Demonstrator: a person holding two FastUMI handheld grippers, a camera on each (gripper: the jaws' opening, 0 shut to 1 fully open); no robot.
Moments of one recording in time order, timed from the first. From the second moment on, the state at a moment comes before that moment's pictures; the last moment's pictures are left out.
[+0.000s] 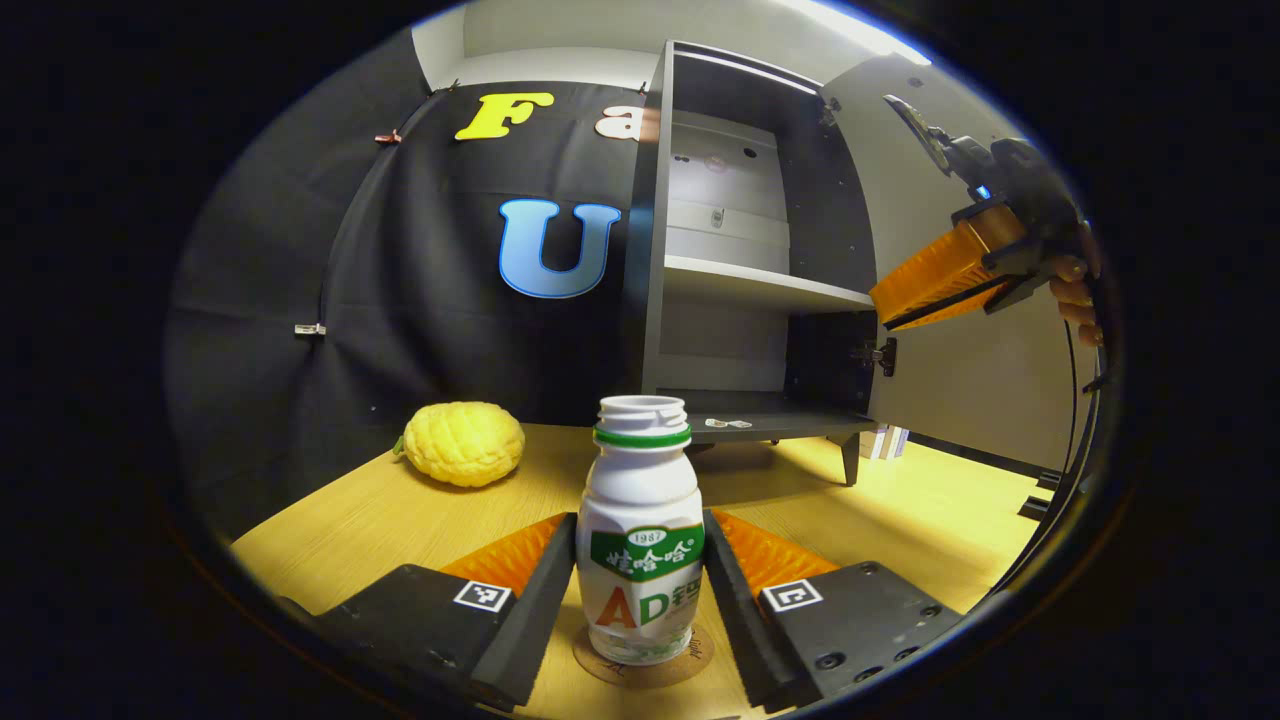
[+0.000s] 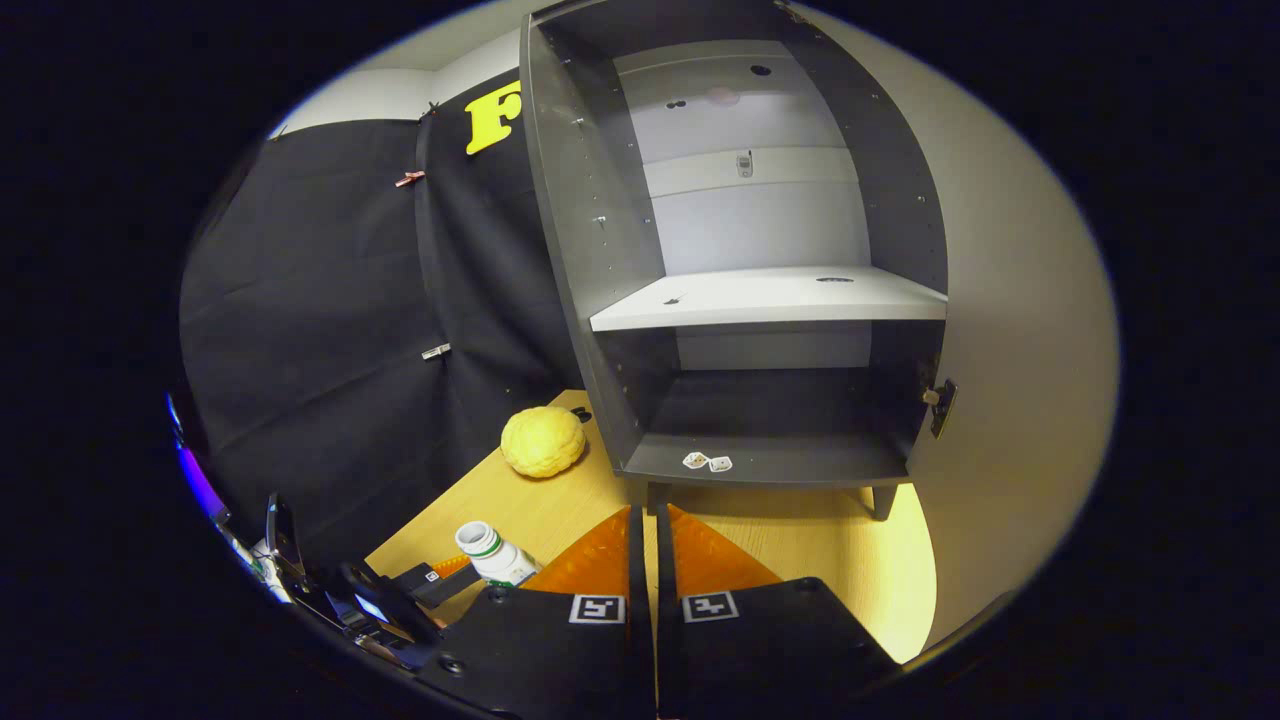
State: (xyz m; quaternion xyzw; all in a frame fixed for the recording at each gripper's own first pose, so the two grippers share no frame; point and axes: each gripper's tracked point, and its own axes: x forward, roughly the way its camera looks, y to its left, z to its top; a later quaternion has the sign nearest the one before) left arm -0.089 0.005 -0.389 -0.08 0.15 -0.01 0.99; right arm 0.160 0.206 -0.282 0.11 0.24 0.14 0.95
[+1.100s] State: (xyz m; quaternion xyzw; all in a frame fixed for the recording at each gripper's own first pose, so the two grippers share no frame) left arm 0.018 -0.037 -0.111 -0.06 0.06 -0.19 0.98; right arm 0.100 0.112 -0.047 0.09 0.04 -0.02 1.00
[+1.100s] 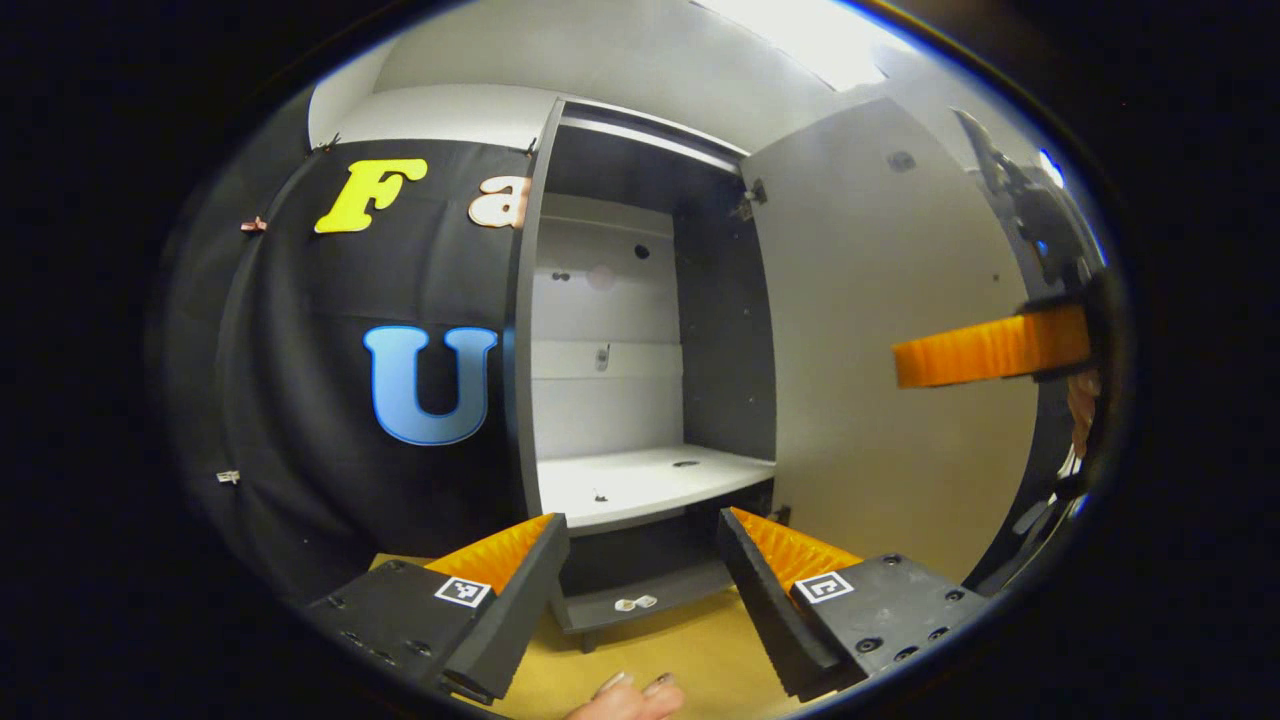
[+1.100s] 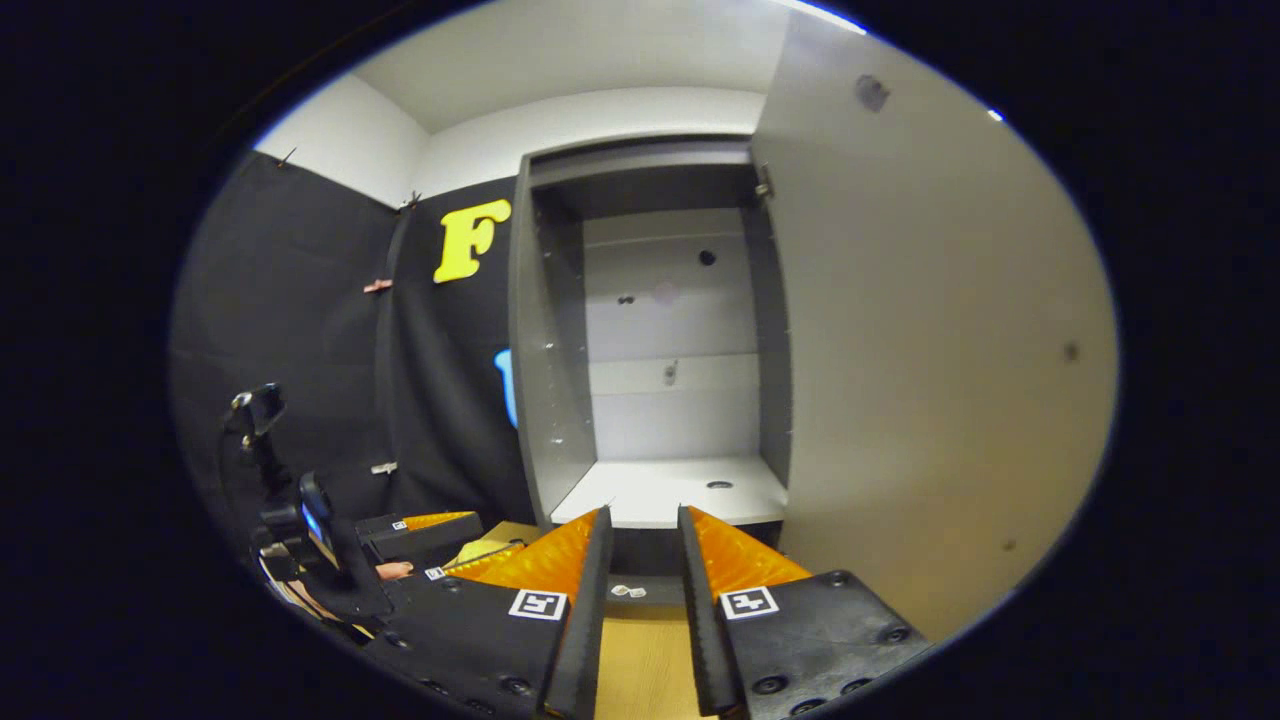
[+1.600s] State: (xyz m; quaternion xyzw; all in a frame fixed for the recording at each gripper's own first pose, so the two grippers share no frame) left arm 0.065 -0.133 -0.053 -0.09 0.02 -0.27 0.96; right arm -0.028 0.004 -0.010 0.11 -0.01 -0.14 0.98
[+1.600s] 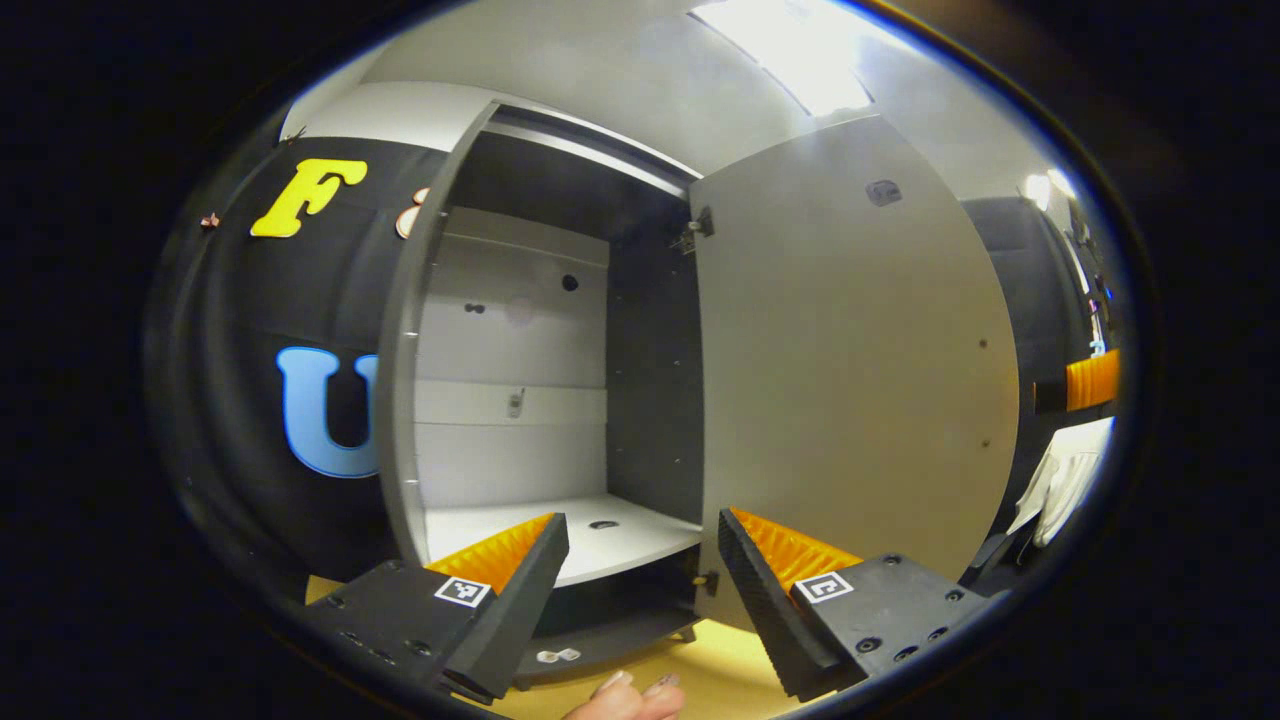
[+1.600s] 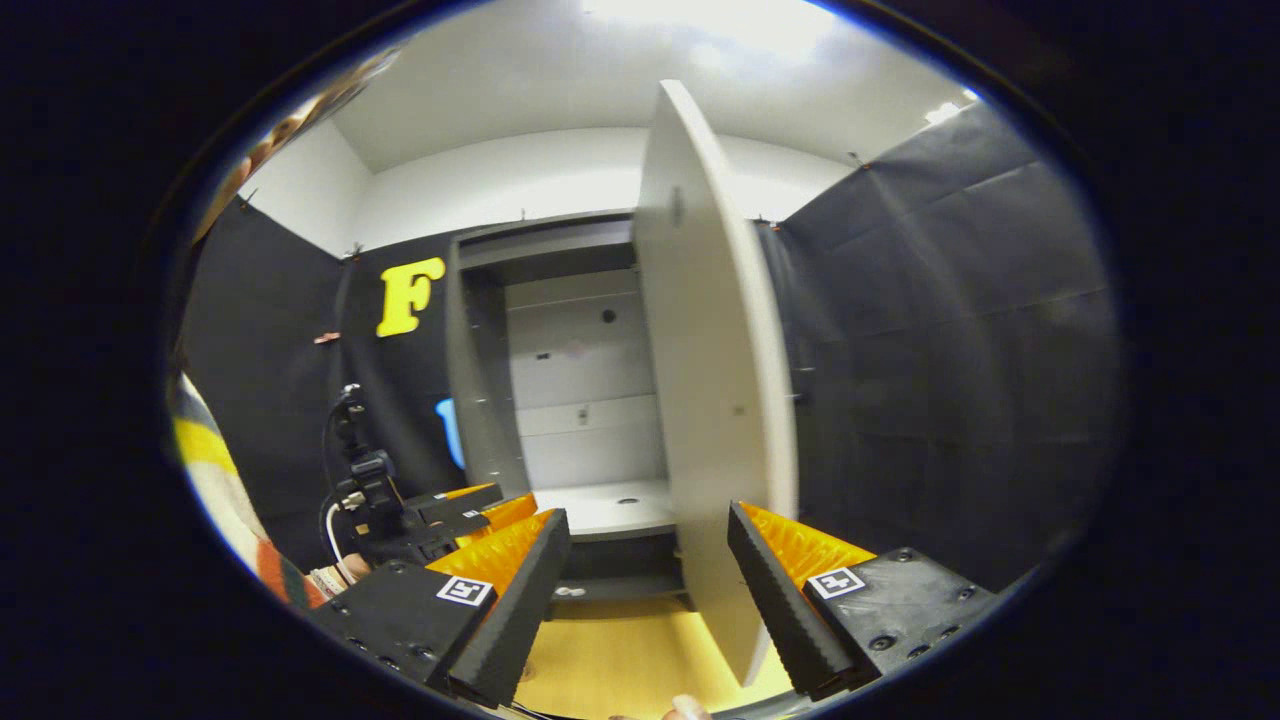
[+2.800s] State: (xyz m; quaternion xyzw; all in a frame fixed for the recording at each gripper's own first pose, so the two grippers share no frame) left arm 0.072 -0.173 -0.053 -0.09 0.04 -0.18 0.98; right arm 0.009 -0.074 -0.017 0.14 0.00 -0.06 0.99
